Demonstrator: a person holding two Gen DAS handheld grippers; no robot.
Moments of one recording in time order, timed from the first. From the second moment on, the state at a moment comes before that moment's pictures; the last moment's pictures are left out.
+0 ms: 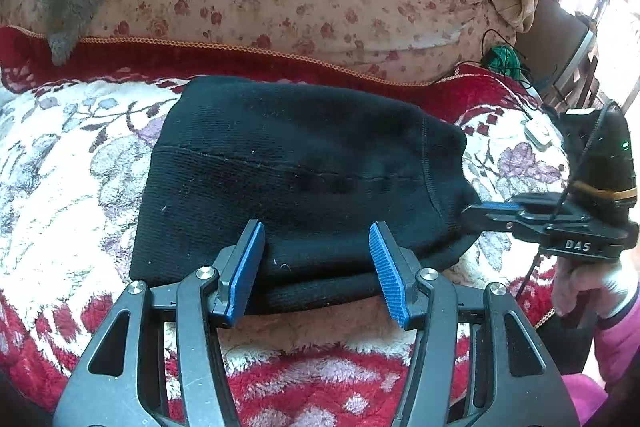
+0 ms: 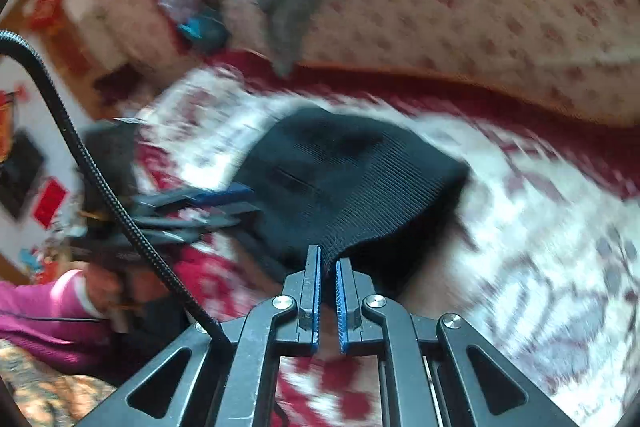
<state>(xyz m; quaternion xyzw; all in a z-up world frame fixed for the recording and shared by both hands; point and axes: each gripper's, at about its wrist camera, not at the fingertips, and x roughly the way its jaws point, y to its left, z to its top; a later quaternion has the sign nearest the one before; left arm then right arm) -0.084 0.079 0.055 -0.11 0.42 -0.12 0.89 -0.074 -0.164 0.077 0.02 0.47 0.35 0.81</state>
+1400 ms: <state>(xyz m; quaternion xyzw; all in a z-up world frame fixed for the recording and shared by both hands) -0.042 0.151 0.047 -0.17 0.43 -0.07 0.88 -0.040 -0.183 0.046 0.18 0.50 0.26 0.81</state>
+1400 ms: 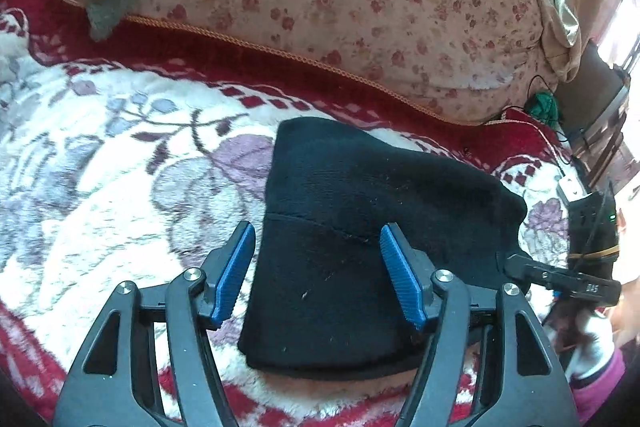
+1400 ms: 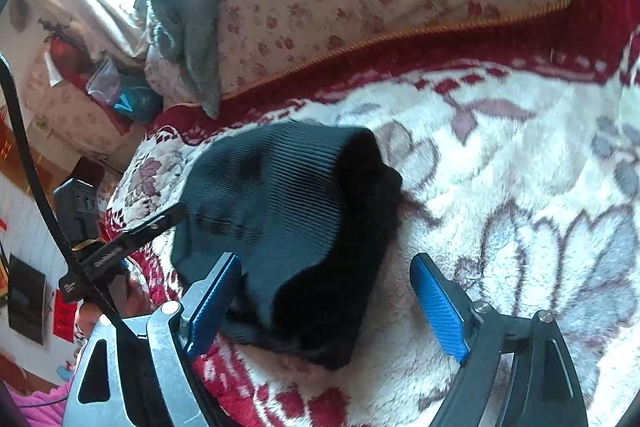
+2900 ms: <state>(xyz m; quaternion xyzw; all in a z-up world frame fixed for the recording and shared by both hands) -0.122 0.311 0.084 -0.21 0.36 0.07 0.91 -0.012 0.034 0.061 0.15 0.46 0.46 0.74</state>
